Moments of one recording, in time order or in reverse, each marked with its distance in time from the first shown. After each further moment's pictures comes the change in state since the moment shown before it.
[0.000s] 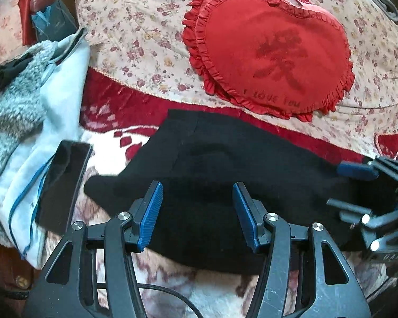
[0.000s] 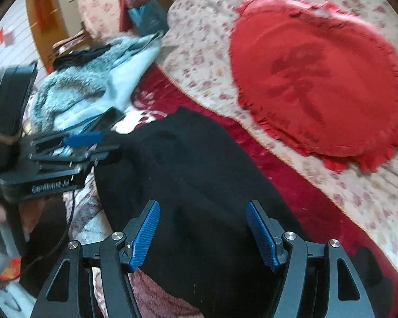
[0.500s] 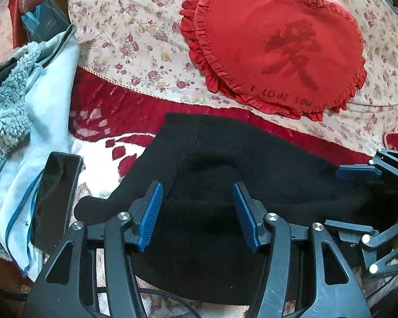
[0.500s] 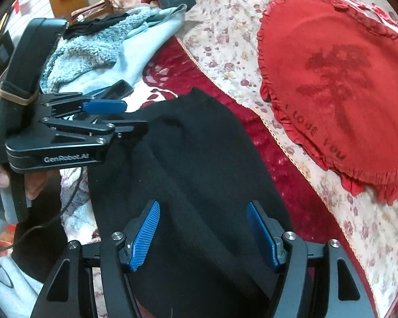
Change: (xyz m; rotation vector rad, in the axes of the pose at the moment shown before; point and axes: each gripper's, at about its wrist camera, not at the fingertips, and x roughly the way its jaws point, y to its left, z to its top) left arm 0.033 0.002 0.021 0.021 0.047 0.012; right arm 0.033 -0.003 0.023 -0.143 0.116 0.044
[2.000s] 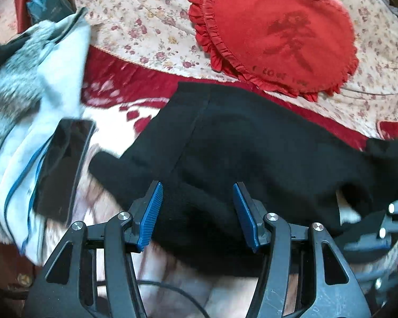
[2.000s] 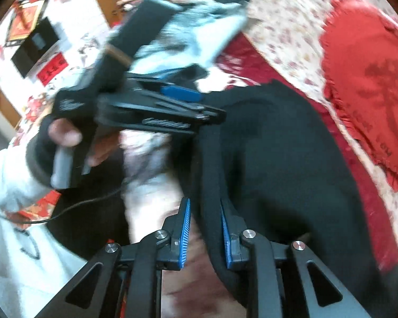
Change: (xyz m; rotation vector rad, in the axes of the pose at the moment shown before) left arm -0.027 0.022 -0.055 -0.011 0.034 -0.035; right arm -0.027 0.095 -0.052 -0.118 0.003 0.223
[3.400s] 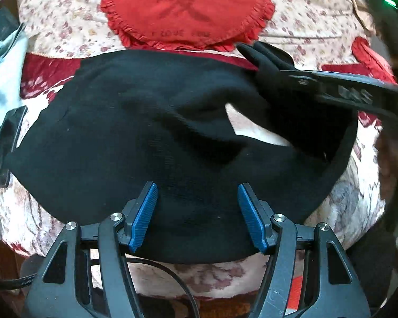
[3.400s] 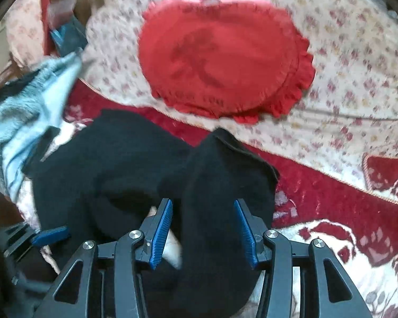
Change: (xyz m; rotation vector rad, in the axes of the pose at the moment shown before) left arm -0.016 -0.121 -0.071 0.198 0.066 -0.183; right arm -0.061 -0.071 -0.047 0.567 -0.127 -0.622
